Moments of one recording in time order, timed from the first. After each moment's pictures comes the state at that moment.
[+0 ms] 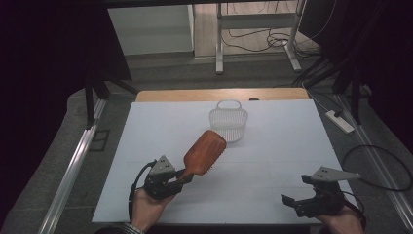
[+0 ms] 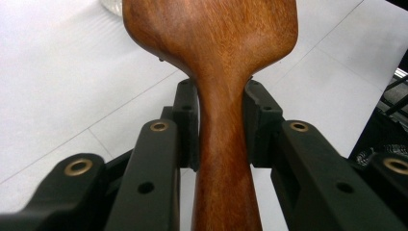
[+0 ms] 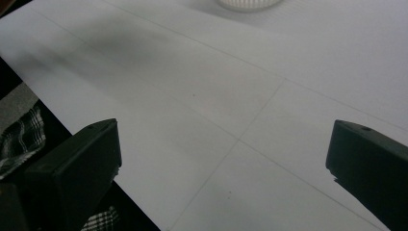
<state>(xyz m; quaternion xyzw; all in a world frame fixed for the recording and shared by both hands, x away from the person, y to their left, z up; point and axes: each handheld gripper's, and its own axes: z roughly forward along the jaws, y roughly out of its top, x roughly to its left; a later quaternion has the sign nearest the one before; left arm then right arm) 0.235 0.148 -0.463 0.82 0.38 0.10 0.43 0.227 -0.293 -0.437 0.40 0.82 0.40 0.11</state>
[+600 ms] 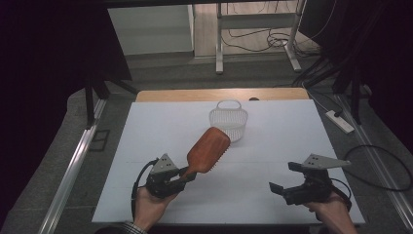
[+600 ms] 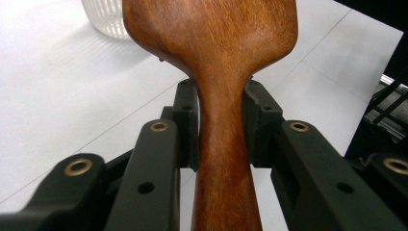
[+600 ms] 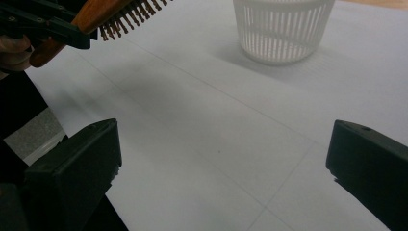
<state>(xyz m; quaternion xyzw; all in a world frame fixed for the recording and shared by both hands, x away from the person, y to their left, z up) 0.238 0.143 -0.458 0.81 0.36 0.10 0.45 0.247 -0.265 -0.421 0.36 0.81 0.46 0.10</state>
